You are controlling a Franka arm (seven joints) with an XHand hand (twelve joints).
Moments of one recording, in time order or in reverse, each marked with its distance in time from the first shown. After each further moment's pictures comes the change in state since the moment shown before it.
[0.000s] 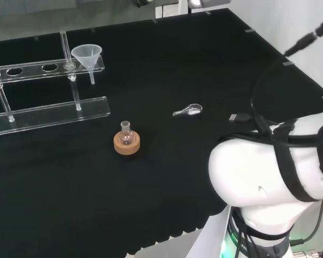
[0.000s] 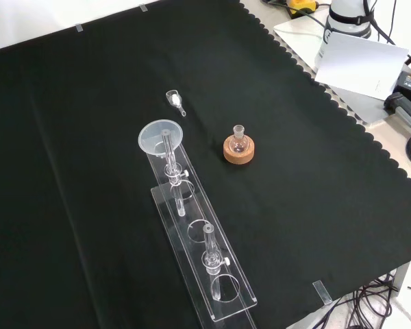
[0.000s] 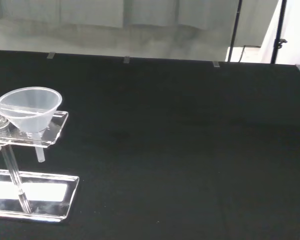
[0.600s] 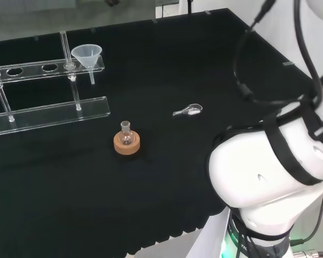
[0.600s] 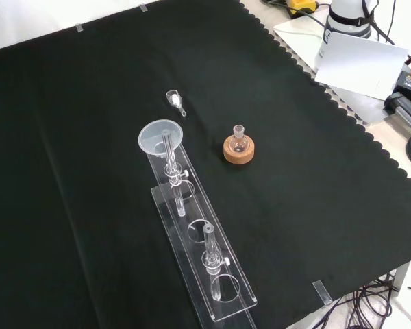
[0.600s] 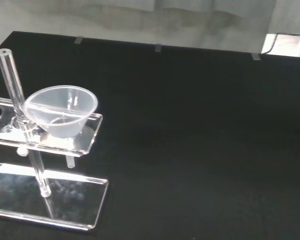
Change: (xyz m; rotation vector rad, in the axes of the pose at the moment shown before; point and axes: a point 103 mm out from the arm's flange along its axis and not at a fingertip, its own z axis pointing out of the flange) arm 0.048 0.072 0.014 0.062 -0.006 -0.083
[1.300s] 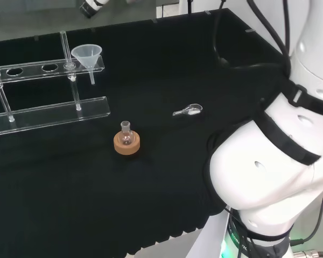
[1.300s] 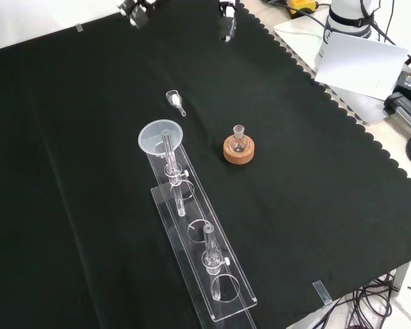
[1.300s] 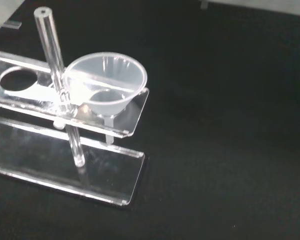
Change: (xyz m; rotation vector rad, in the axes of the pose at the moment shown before) arm 0.046 0.060 0.026 0.165 -0.026 -0.107
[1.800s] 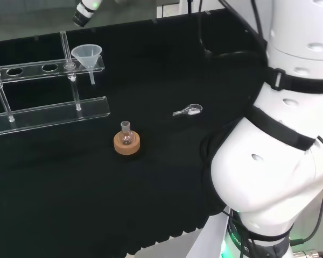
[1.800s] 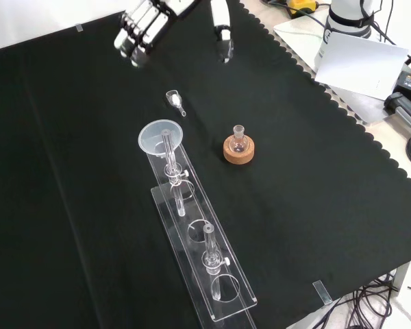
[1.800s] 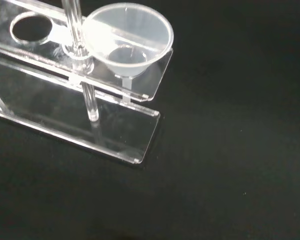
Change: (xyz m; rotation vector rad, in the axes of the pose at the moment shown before) arm 0.019 0.032 0.010 0.179 -0.051 -0.073
